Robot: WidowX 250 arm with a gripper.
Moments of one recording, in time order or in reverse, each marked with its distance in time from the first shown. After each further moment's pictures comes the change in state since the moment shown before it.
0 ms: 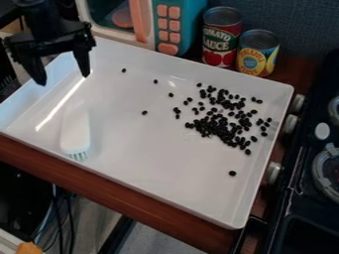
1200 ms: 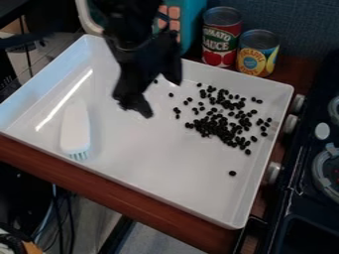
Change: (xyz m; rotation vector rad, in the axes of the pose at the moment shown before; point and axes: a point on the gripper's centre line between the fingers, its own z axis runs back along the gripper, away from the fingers) arm -0.063 -0.107 -0.002 -0.235 -0.130 0.619
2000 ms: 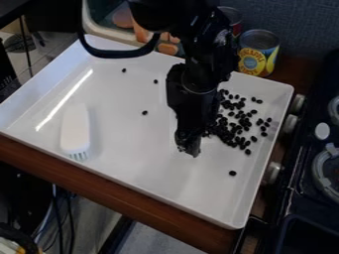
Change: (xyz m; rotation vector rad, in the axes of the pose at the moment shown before) arm -0.072 -0.005 -0.059 0.188 -0.053 0.236
